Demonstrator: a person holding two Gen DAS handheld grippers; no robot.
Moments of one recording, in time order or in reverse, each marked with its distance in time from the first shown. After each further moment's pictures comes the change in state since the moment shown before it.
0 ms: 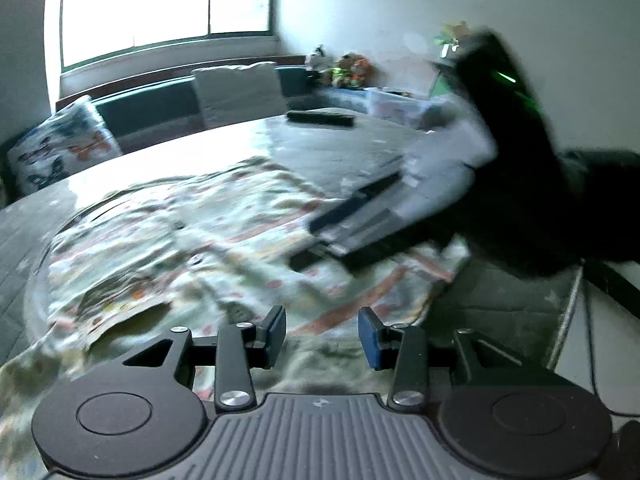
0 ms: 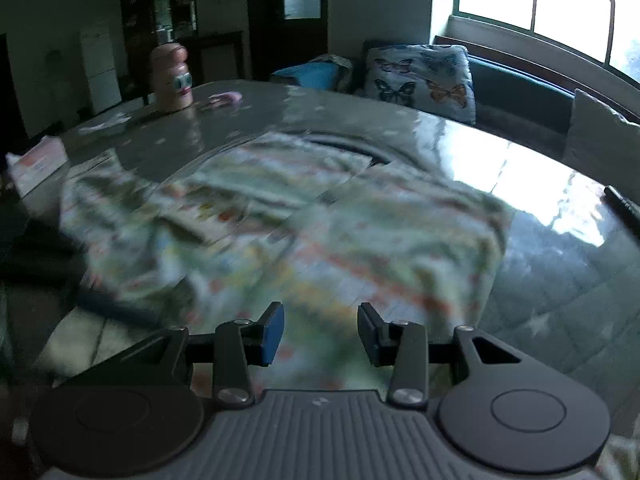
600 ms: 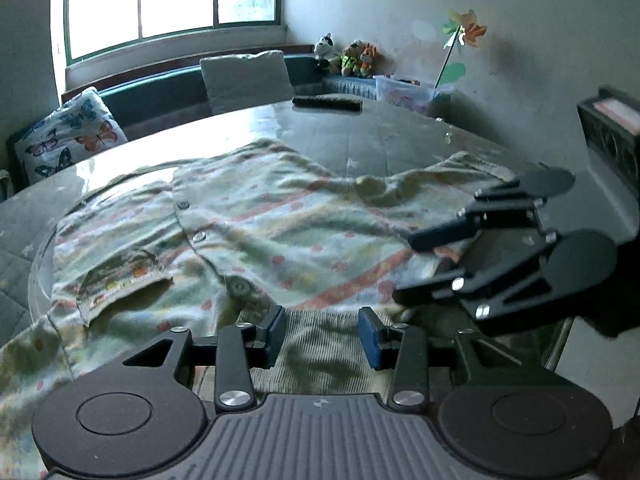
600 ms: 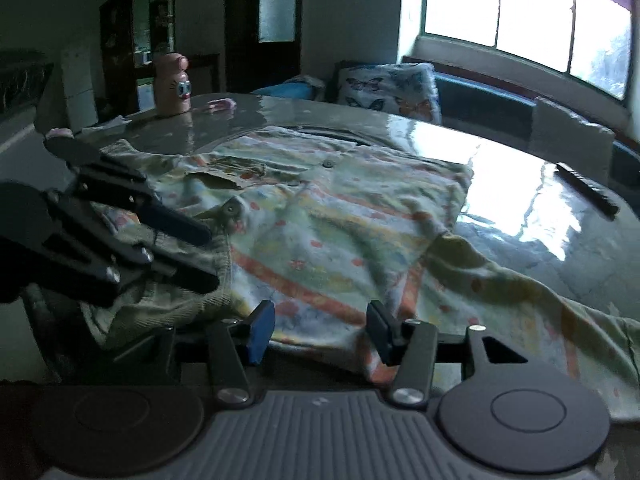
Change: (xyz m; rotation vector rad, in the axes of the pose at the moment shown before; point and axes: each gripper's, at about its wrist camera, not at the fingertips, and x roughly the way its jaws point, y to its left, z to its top) left arm 0.007 -0.008 -0.003 0.019 0.013 0.018; right arm -0.061 0.030 -0.075 0.056 -0.091 -0.099
